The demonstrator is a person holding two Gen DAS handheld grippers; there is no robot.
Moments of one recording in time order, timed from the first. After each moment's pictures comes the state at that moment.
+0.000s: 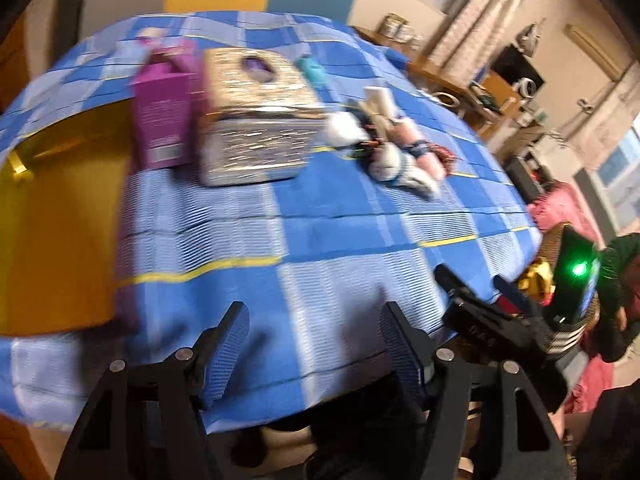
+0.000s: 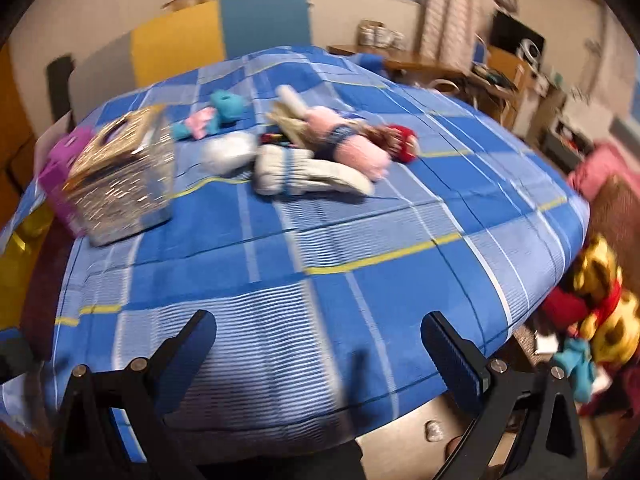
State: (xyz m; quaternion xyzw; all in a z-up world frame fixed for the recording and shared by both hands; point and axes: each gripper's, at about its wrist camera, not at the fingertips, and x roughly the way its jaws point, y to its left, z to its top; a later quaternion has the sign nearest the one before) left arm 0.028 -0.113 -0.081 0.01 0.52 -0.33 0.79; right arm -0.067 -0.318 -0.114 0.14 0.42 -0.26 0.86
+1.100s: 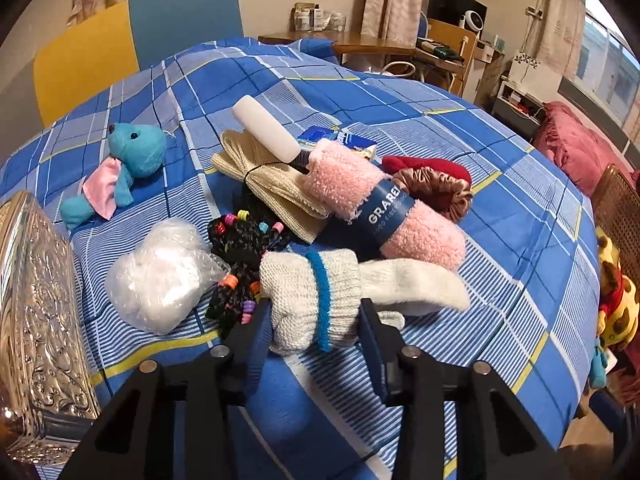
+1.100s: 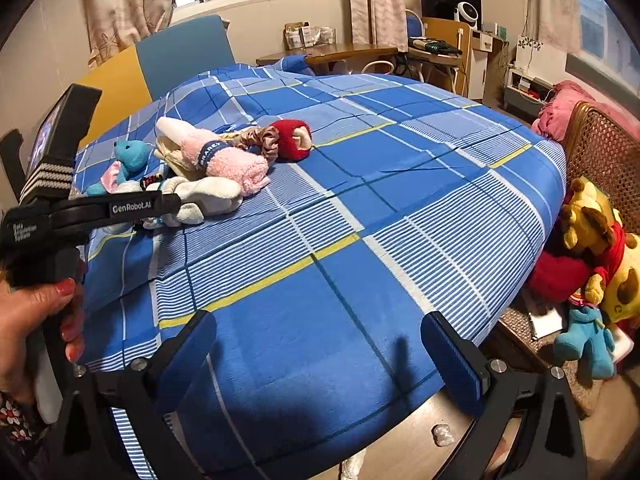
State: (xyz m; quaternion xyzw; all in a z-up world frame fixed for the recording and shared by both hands) left arm 0.122 -0.366 -0.160 0.18 0.42 -0.38 0.81; right arm -0.098 -0.418 -0.146 0.21 0.37 -0.32 0.85
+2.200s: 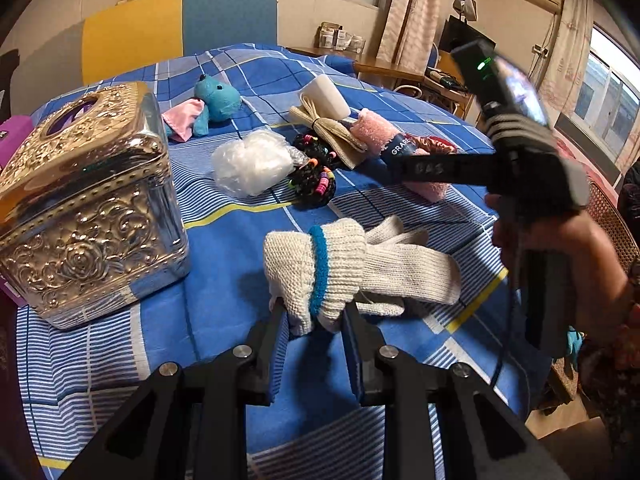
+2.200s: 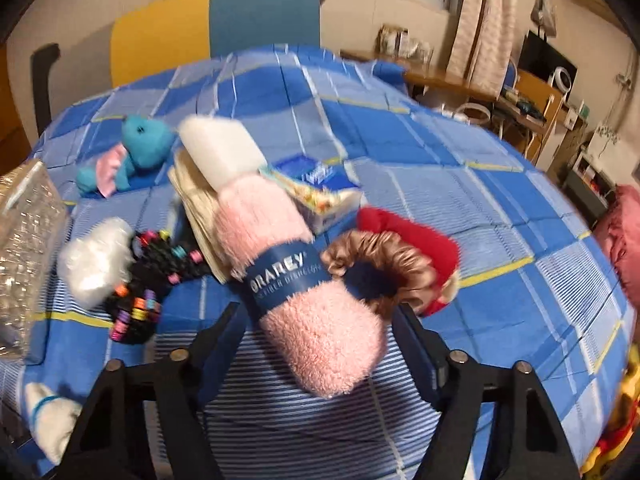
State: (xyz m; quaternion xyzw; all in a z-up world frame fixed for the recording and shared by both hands) left arm 0.076 -0.247 -0.165 0.11 0.41 -0.38 0.82; right arm 0.095 -0.471 -0.157 0.09 0.43 -0.23 0.87
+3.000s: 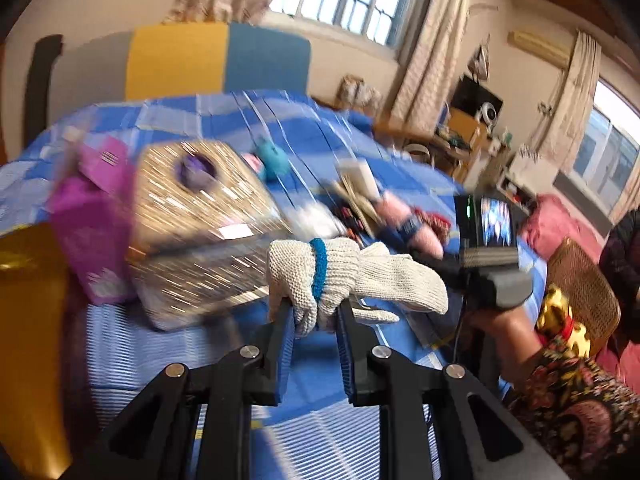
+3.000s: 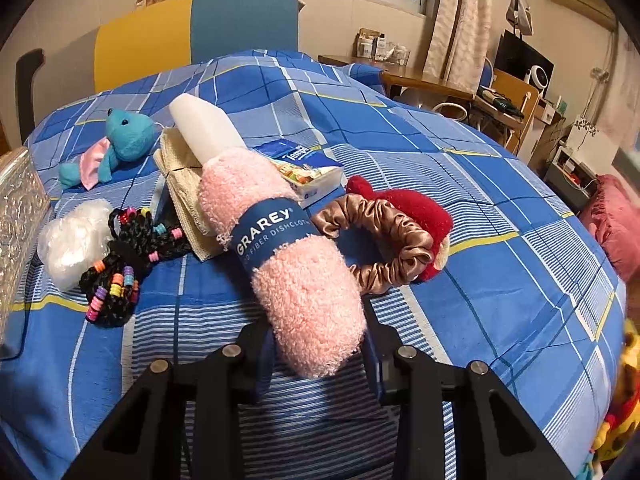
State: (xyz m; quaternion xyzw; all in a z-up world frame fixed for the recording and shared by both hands) left arm 0.082 -0.156 -0.088 0.02 0.36 -0.36 0.86; right arm 0.079 -0.459 -0.170 0.07 0.40 -0.27 0.87
